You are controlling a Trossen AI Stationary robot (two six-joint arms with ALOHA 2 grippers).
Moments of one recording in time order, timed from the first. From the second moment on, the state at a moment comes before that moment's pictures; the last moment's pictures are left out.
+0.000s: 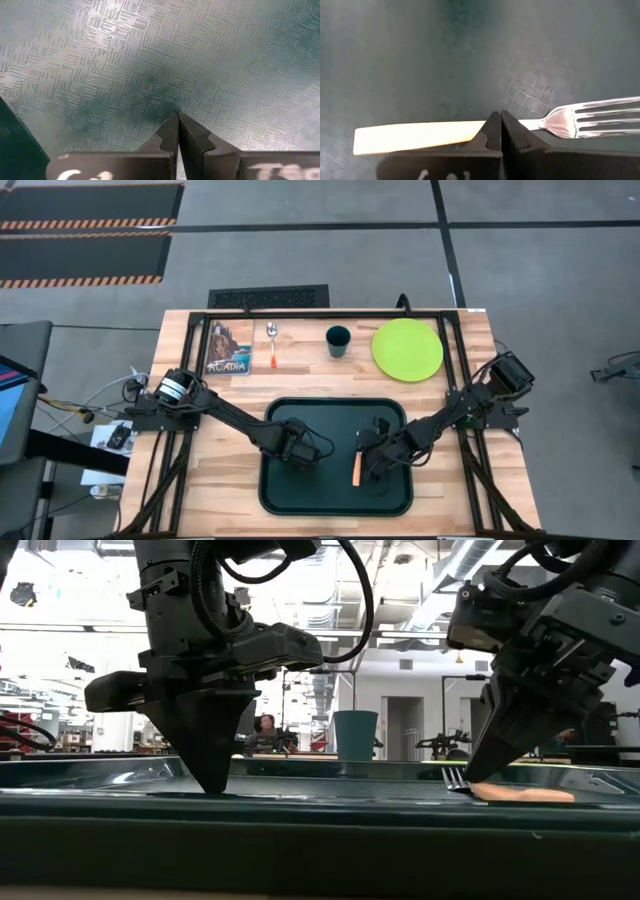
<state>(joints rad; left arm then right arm) -0.37 2.00 1.30 -0.72 -0.17 -1.50 0.52 1.72 0.82 -0.12 0.35 0.72</state>
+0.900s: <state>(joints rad) -0.37 2.00 1.30 -0.71 -0.18 -1.50 0.58 1.72 0.82 -0.26 0.35 0.73</state>
